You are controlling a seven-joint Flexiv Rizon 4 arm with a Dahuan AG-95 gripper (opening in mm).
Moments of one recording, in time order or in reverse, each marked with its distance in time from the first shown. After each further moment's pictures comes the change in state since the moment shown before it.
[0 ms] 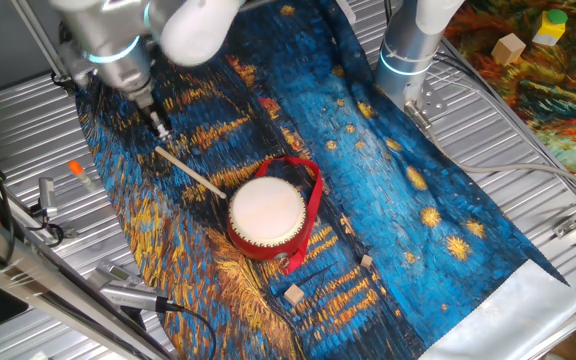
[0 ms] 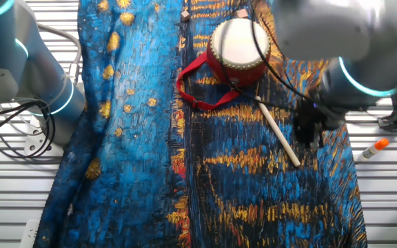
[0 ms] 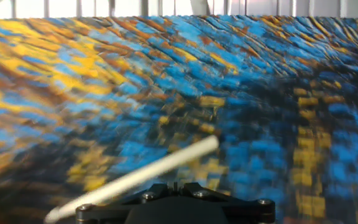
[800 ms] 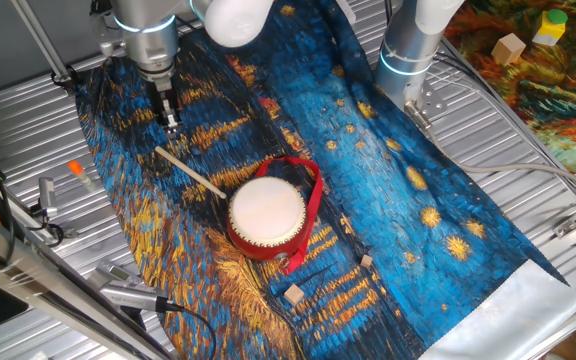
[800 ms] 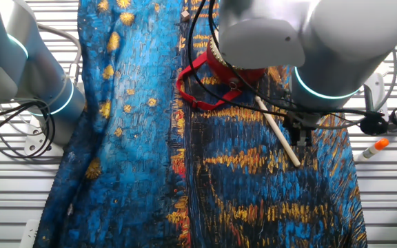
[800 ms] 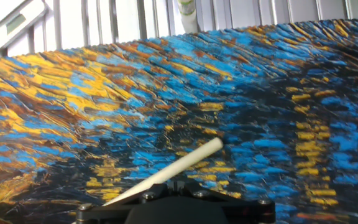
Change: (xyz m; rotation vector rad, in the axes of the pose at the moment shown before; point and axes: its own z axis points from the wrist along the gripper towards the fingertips) arm 0.027 0.016 -0.035 -0.054 -0.197 0.073
